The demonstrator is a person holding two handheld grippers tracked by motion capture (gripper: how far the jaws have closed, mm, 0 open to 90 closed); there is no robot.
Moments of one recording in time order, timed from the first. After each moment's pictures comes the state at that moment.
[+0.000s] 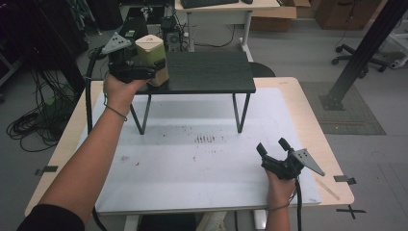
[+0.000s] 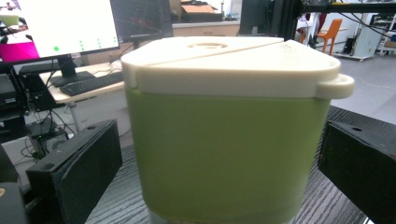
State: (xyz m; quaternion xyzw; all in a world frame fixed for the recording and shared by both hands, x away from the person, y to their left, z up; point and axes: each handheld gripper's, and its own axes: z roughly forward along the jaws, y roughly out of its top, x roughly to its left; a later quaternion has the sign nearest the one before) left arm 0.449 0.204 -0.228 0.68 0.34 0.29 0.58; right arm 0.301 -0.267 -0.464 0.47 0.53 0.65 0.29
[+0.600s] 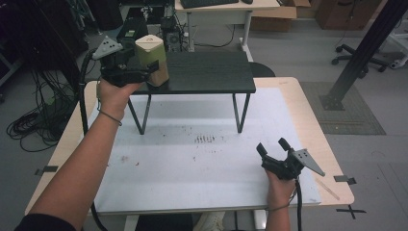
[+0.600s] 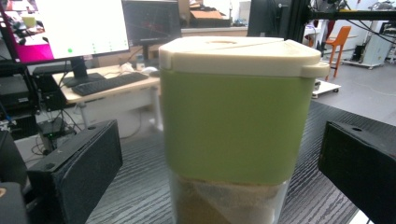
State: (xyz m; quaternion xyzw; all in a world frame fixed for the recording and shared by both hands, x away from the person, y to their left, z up) left arm 0.432 0.218 -0.229 0.67 0.35 0.31 0.58; right arm 0.300 -0.267 -0.464 0.47 0.52 0.65 0.29
